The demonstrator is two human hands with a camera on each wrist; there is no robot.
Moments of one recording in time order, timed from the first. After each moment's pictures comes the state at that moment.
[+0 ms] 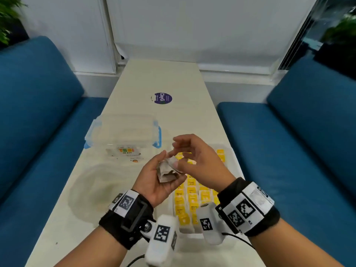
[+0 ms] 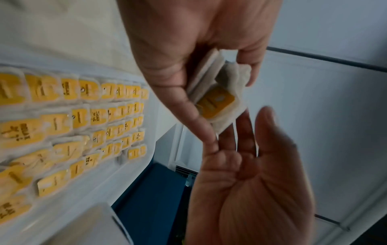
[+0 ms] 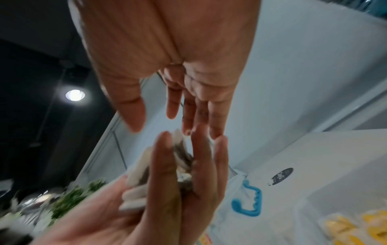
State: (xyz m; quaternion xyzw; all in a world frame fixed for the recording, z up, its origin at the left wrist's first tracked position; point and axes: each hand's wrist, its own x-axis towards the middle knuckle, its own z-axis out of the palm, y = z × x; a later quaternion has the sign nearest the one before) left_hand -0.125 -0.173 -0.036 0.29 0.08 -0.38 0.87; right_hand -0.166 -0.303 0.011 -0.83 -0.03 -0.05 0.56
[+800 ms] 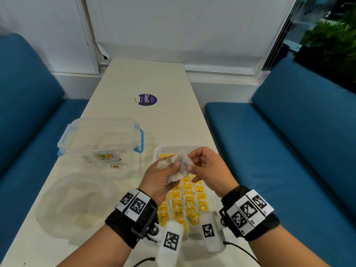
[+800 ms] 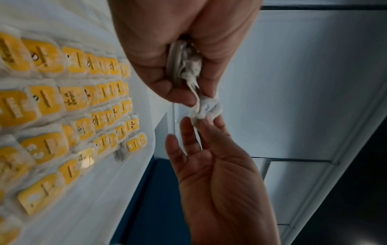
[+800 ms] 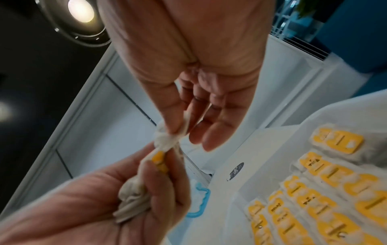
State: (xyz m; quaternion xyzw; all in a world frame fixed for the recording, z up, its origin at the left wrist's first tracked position) left_hand -0.124 -0.230 -0.049 0.50 0.03 -0.28 0.82; right_hand -0.171 -0.366 -0.021 -0.76 0.12 -0.03 0.64
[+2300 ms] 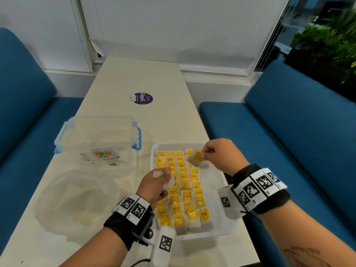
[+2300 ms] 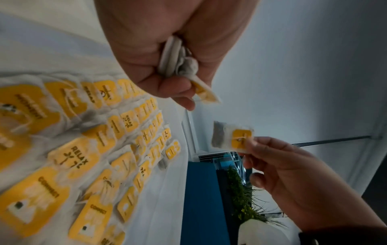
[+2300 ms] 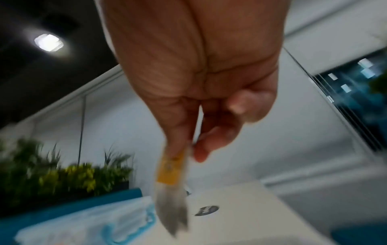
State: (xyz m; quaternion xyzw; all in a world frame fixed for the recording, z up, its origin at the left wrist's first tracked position) left_hand -0.130 -0.217 -0.084 0.59 0.09 -0.30 0.74; right_hand -0.162 -0.401 0.009 -0.96 0.15 0.00 0.23
